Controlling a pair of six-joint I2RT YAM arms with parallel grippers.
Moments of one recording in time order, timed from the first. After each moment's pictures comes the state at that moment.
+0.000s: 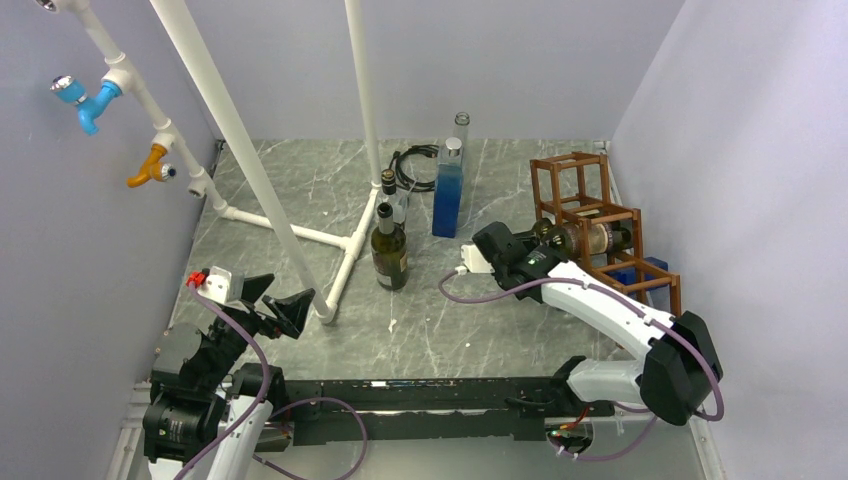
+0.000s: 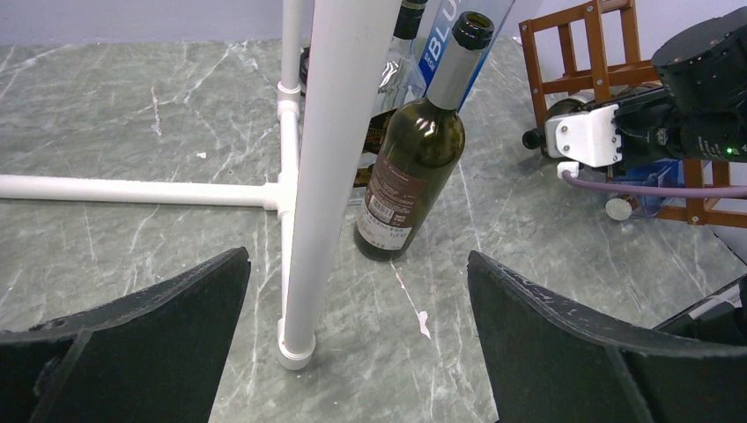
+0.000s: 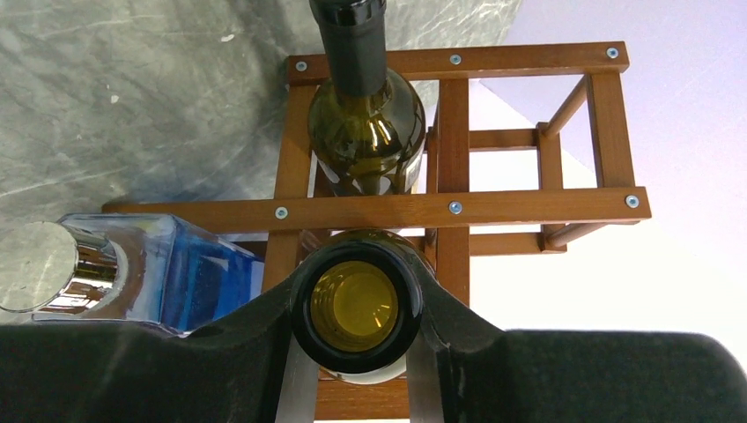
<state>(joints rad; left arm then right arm) -0.15 0.09 0.75 -0.69 0.29 -0.23 0.70 1.24 0.87 -0.66 0.71 -1.07</state>
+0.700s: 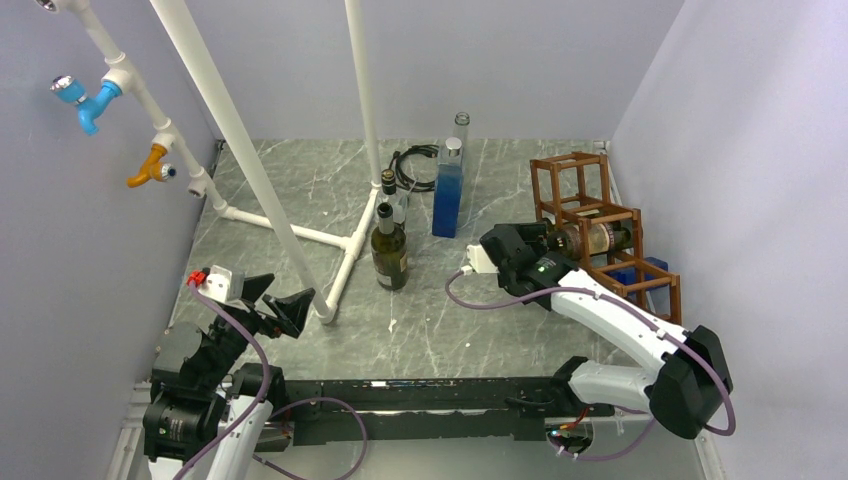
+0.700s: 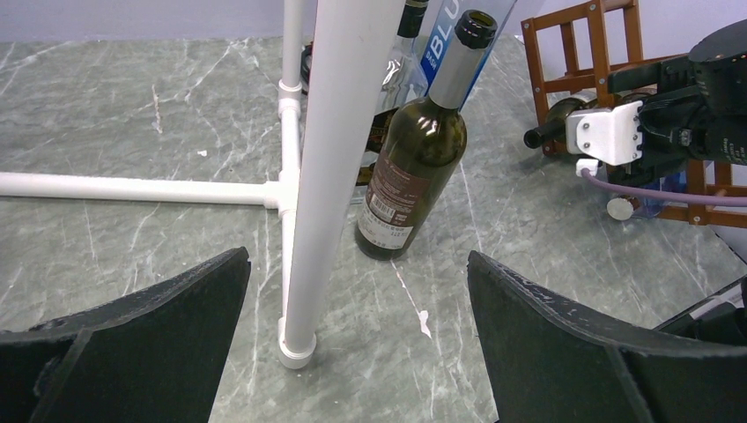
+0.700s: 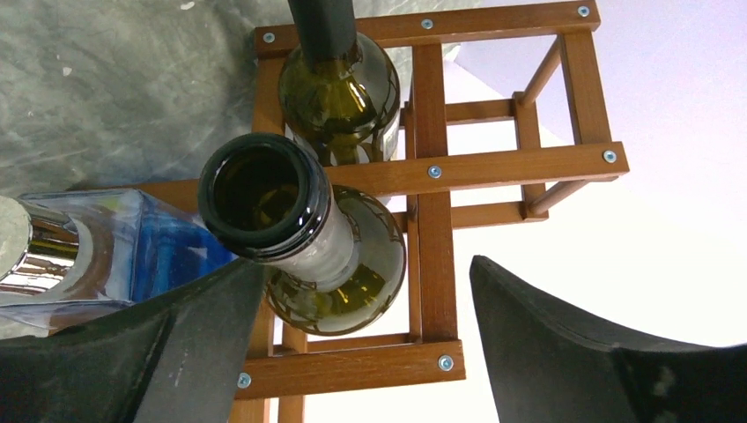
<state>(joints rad) -0.15 0.10 0.75 -0.69 0.29 -0.23 0.69 1.15 0.82 -0.62 0.75 -1.13</state>
